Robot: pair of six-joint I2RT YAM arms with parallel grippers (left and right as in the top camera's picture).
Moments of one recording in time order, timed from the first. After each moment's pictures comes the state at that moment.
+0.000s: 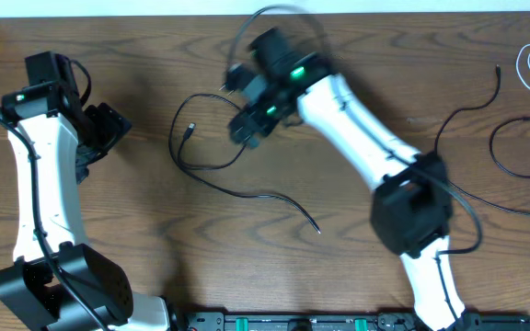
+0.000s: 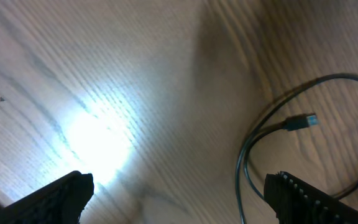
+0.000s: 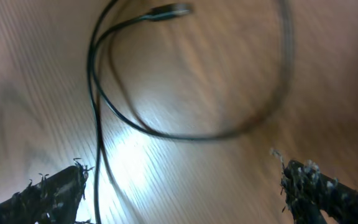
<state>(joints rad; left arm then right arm) 0.31 1.65 1.52 -1.23 -0.05 -0.59 0.66 2.26 2.06 -0.94 -0.34 -0.25</state>
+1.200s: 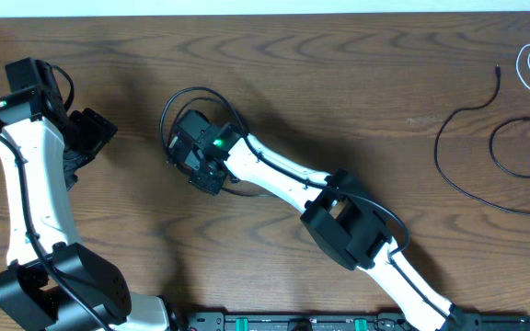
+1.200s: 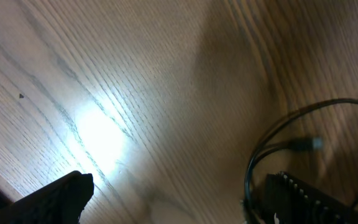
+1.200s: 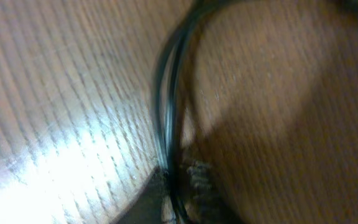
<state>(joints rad) 0.38 1.65 1.52 -1.23 -0.05 -0.59 0.92 2.47 2.06 -0.81 -0.17 -0.19</state>
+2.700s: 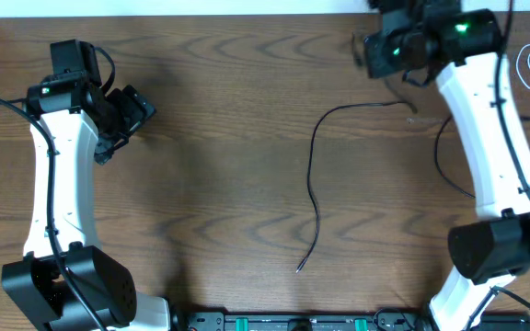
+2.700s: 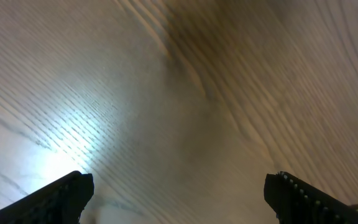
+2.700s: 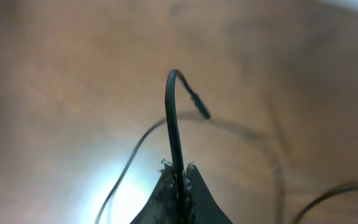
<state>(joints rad) 0.20 1.65 1.52 -1.11 0.05 -0.59 0.25 1.93 2.06 -1.19 -0.14 -0.06</state>
